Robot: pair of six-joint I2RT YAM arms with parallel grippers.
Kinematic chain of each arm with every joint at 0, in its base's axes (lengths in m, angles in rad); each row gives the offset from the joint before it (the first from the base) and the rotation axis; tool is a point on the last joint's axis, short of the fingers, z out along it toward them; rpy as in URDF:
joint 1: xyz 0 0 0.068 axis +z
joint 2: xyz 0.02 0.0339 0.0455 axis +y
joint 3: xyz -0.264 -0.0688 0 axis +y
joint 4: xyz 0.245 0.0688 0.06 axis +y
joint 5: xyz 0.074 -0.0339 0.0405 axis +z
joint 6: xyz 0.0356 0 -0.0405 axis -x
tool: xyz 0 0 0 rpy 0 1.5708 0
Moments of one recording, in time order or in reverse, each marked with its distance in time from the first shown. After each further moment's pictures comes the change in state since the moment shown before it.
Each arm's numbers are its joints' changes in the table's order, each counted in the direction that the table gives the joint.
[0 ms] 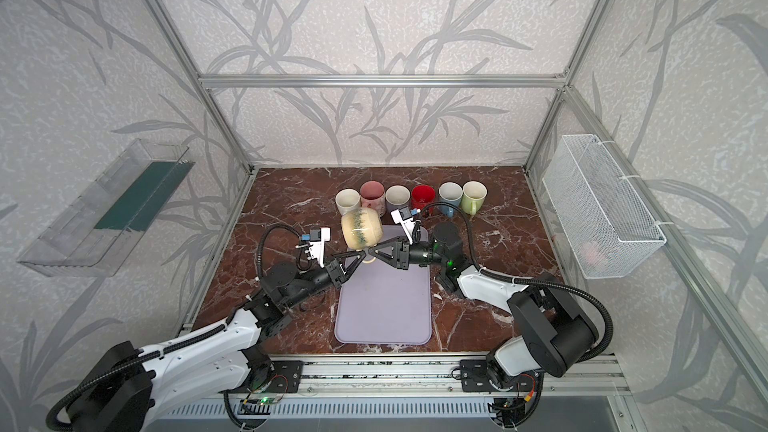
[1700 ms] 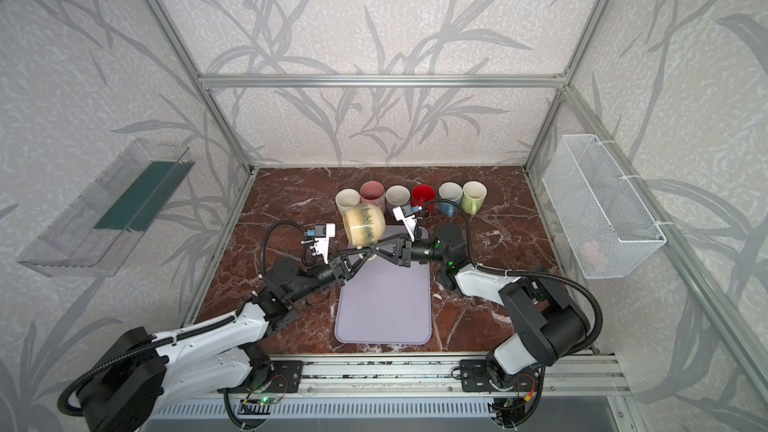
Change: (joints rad) left arm -0.011 0.076 -0.033 -0.117 -0.035 0.032; right arm -0.013 0.054 0.001 -0.175 0.060 -0.094
